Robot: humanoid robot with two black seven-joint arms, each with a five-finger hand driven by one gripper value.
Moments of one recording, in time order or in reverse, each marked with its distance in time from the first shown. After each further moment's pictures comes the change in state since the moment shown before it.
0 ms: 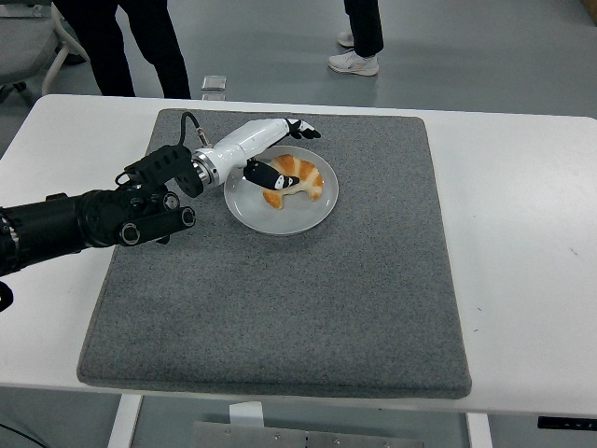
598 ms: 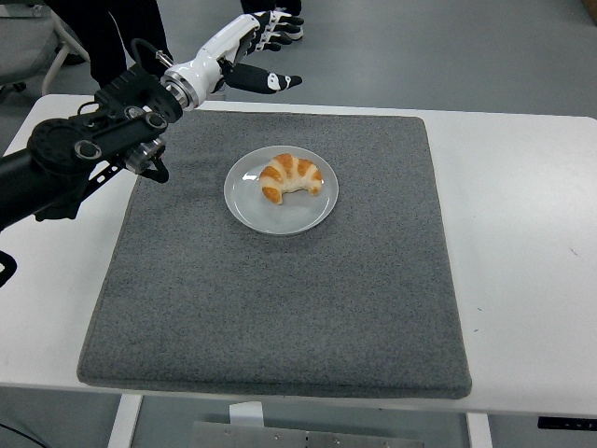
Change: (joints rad) left arm -0.052 0.077 -0.342 0.005 -0.394 -0.322 0.002; right arm 0.000 0.000 0.001 0.000 0.000 0.000 0.000
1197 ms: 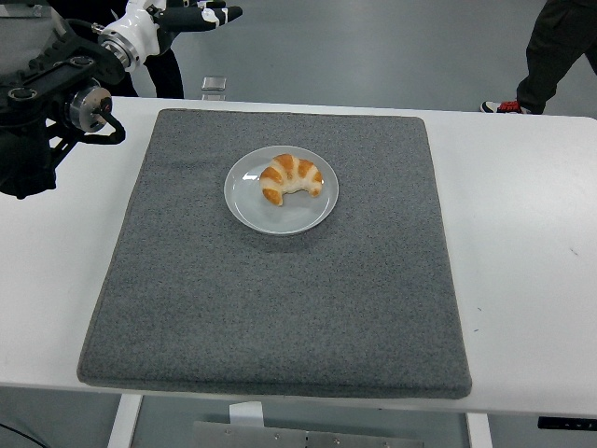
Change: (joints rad) left arm -0.047 0.020 -0.005 0.250 -0.334 -0.222 0.002; right arm -0.001 0.000 -0.001 0.000 0.000 0.000 0.000
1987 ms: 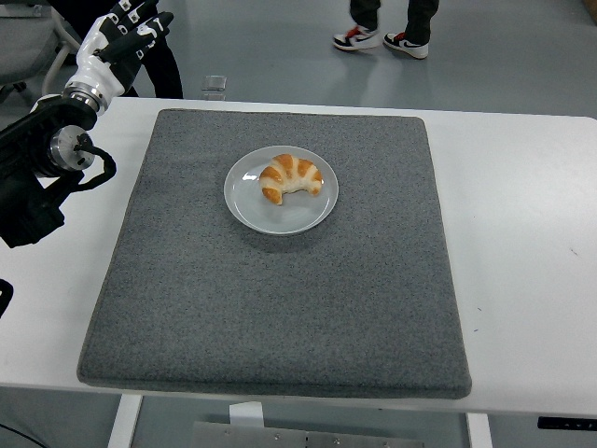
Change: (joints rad) left arm 0.228 -0.016 -0.319 0.031 -0.236 -0.005 0.003; right arm 0.001 0.000 0.002 0.000 0.000 0.000 0.000
